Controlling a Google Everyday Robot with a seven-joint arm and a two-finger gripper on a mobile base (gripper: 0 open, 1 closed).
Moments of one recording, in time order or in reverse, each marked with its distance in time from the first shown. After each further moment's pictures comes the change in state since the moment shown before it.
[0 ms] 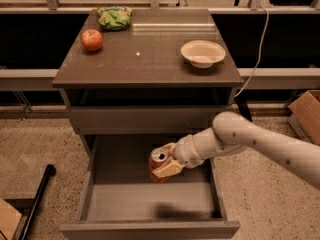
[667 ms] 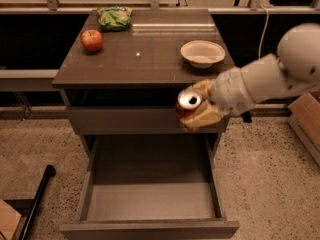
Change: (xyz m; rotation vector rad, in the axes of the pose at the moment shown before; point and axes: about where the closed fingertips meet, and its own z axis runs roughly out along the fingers) arm -0.166 0.038 -0.202 0.203 0.105 -0.264
